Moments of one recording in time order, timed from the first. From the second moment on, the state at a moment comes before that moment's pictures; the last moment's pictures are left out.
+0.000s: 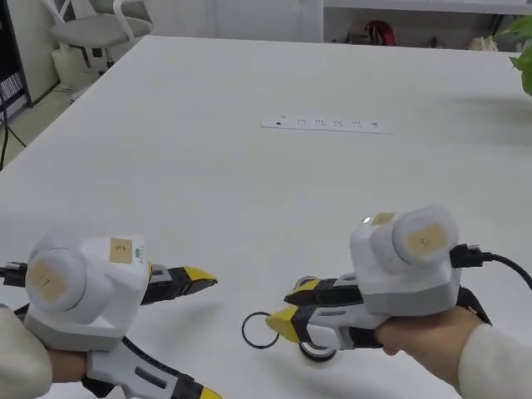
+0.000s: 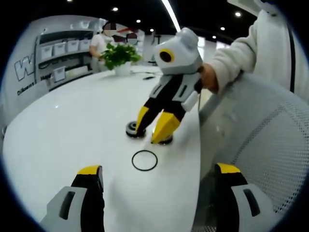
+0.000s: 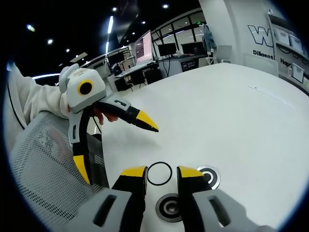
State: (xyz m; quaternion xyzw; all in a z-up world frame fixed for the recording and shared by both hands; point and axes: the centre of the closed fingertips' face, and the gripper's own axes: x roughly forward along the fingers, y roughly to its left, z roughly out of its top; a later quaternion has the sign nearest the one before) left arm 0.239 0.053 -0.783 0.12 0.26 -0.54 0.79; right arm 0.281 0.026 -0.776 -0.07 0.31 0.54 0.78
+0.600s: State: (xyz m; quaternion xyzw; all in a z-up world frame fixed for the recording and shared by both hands) left arm 0.240 0.052 -0.782 0.11 0.26 -0.54 0.79; right arm 0.304 0.008 -0.737 -0.04 0.26 0.52 0.81
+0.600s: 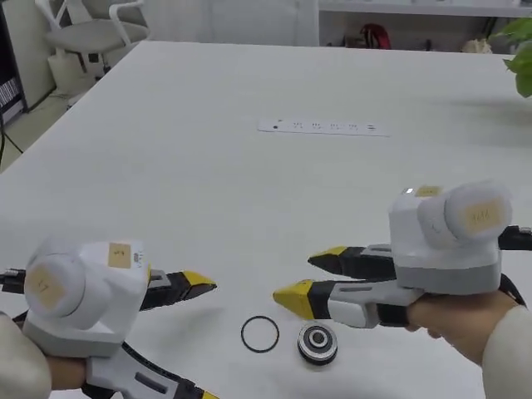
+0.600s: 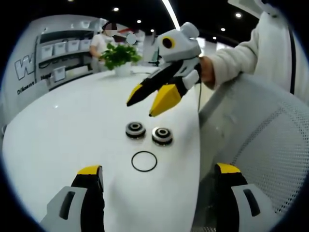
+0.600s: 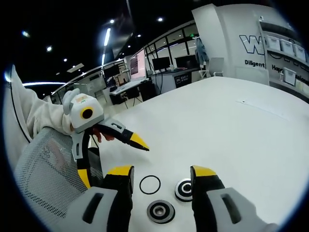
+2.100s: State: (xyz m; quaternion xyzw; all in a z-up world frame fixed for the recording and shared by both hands) left arm 0.274 -0.013 -0.678 0.12 0.15 -0.59 0.78; right arm 0.299 -0.035 -0.735 -0.04 0.25 0.54 0.80
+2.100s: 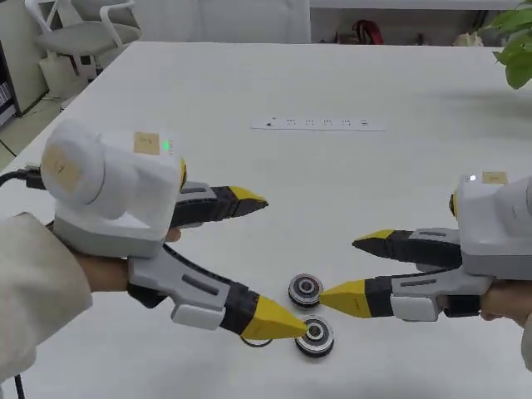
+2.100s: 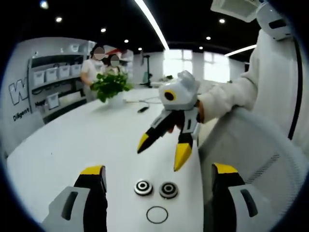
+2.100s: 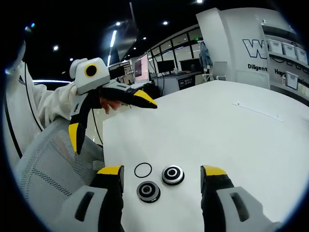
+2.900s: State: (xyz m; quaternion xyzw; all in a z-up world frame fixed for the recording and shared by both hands) left arm 0.275 -0.028 -0.730 0.12 0.17 -0.60 0.78; right arm 0.268 -0.034 -0.779 -0.08 0.32 0.59 0.74
